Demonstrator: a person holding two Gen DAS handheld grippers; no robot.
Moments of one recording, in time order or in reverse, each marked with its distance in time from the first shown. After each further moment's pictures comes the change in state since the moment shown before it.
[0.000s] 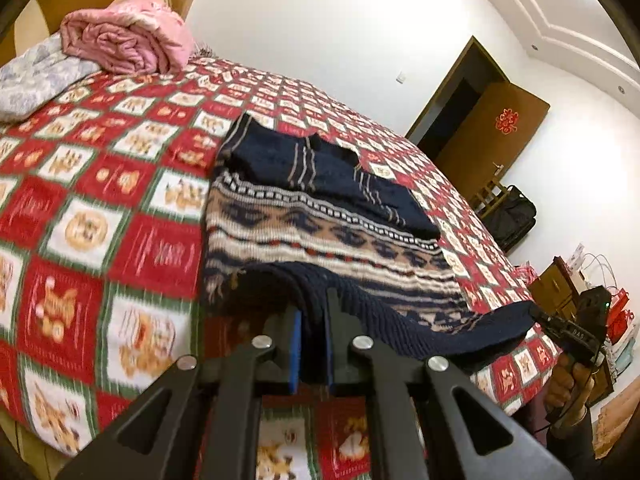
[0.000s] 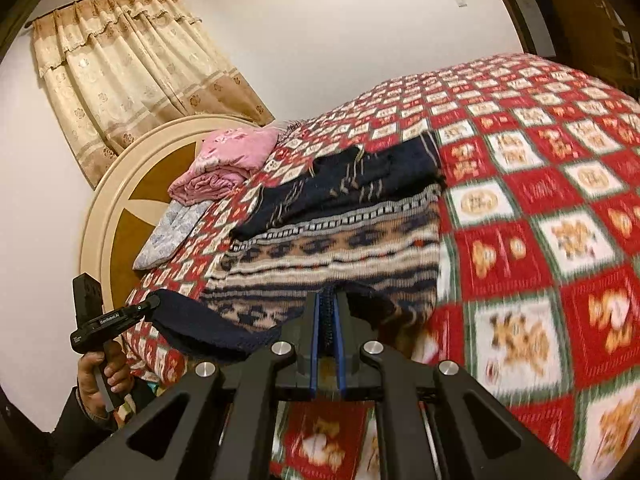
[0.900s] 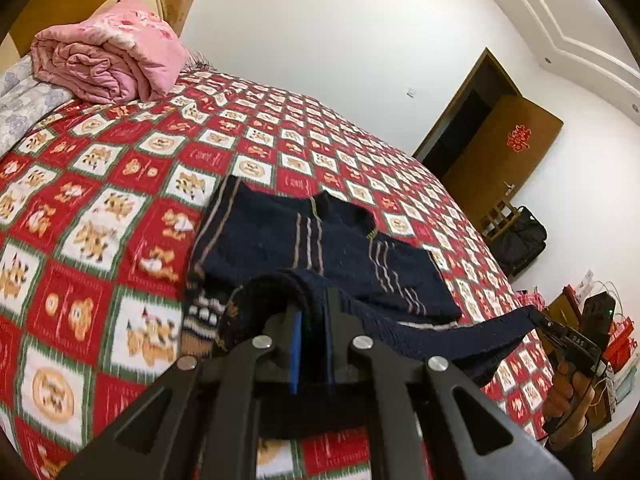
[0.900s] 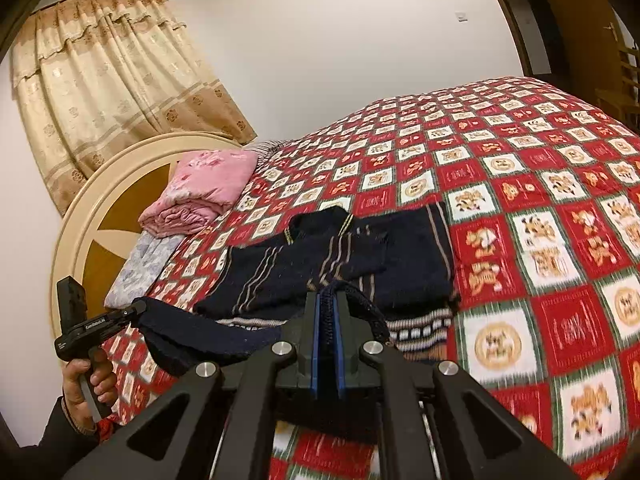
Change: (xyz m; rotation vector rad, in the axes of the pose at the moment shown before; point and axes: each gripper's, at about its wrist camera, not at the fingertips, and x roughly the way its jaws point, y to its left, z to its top) left arm 0.088 0.008 0.135 -0.024 -0.018 0.011; right arm 0.106 -0.014 0.142 -0.011 -0.024 -0.070
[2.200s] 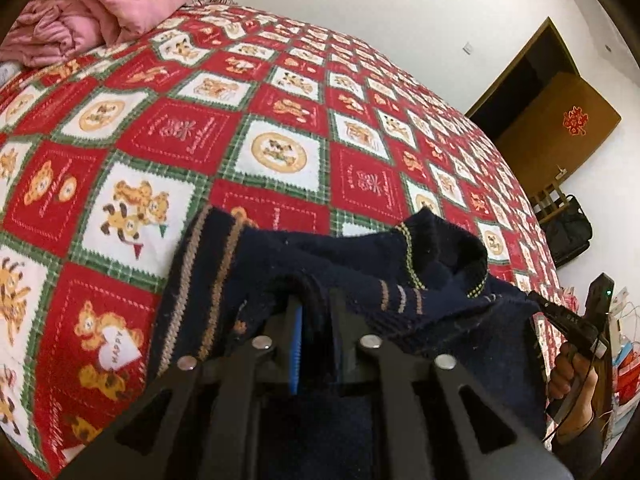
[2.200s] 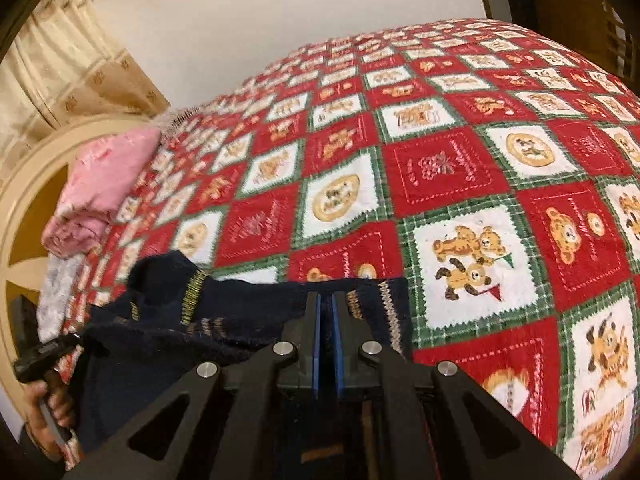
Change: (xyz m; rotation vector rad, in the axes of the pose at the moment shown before) left arm 0.208 0.052 0.092 -0.061 0.218 0.114; right arm 0.253 -0.130 0.097 0.094 0.204 -0.211
